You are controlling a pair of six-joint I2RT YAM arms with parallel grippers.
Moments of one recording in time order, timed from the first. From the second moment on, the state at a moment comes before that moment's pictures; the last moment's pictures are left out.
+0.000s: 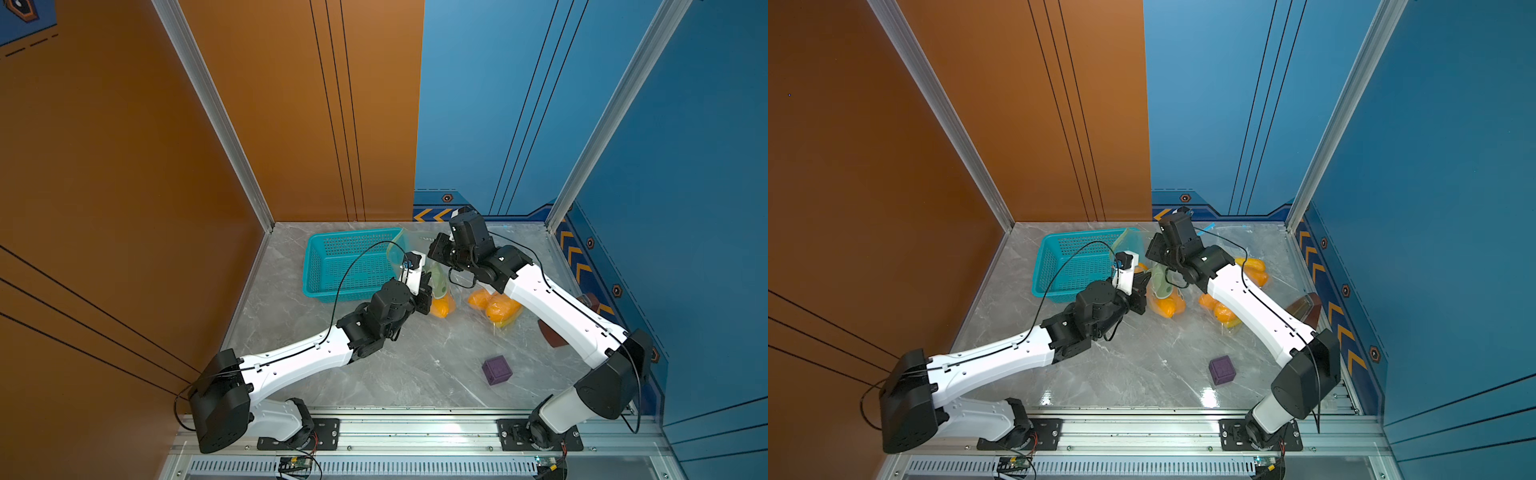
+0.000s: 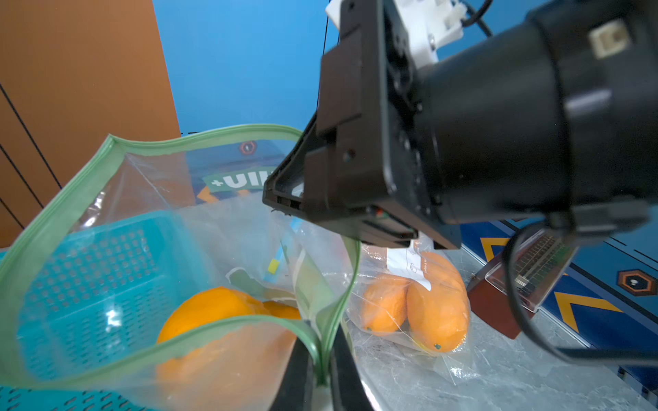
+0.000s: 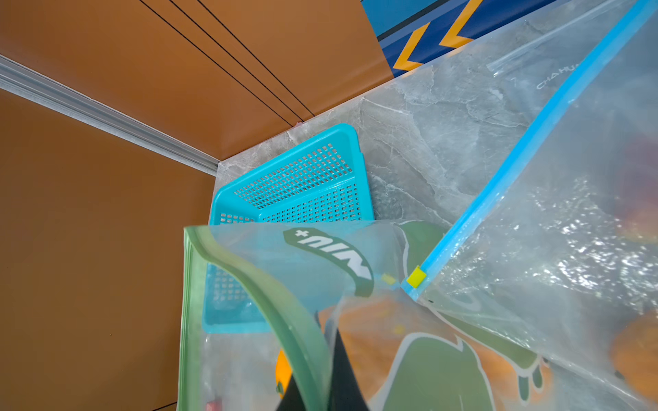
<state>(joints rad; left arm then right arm) -0.94 1.33 0.94 0.22 -0.34 -0.23 0.62 1.57 1.55 -0.58 0.09 0.82</state>
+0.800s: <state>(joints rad) -0.76 1.27 1.15 -0.16 0.23 0.03 0.40 1.27 1.57 -0.75 -0.06 0.54</state>
